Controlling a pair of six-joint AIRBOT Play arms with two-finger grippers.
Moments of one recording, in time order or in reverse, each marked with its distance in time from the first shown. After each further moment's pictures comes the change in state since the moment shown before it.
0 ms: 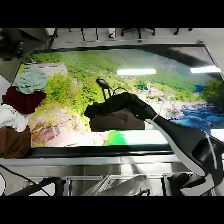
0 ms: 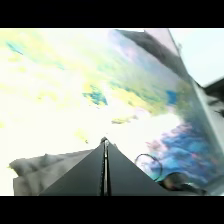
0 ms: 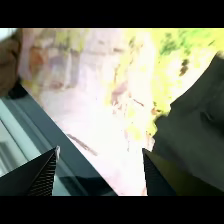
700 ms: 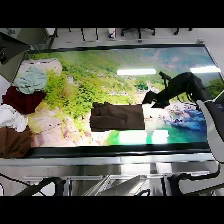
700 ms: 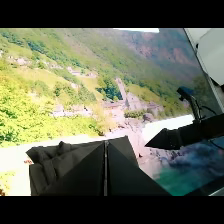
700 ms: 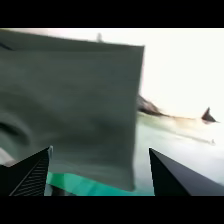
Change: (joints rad) left arm 0.062 0.061 0.000 -0.001 0.077 0.022; right arm -0.669 0.098 -0.143 -0.252 -0.488 0.051
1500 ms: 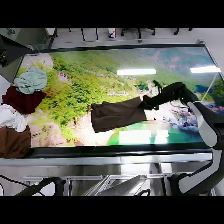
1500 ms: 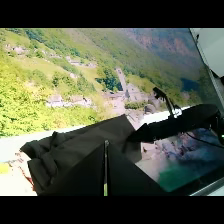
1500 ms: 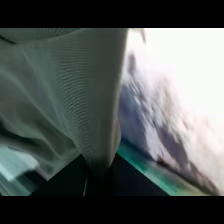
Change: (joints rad) left arm 0.000 0.000 0.000 -0.002 0.034 -0.011; right arm -0.047 -0.163 0.017 0.308 0.075 -0.208
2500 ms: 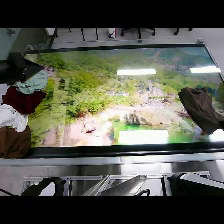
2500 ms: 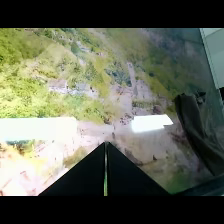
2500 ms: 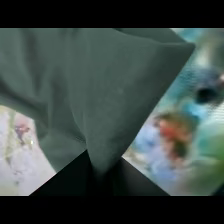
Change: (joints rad) left arm 0.000 0.147 -0.441 0.002 -0.201 0.032; right arm -1.085 0.385 -0.410 -0.087 0.149 0.036
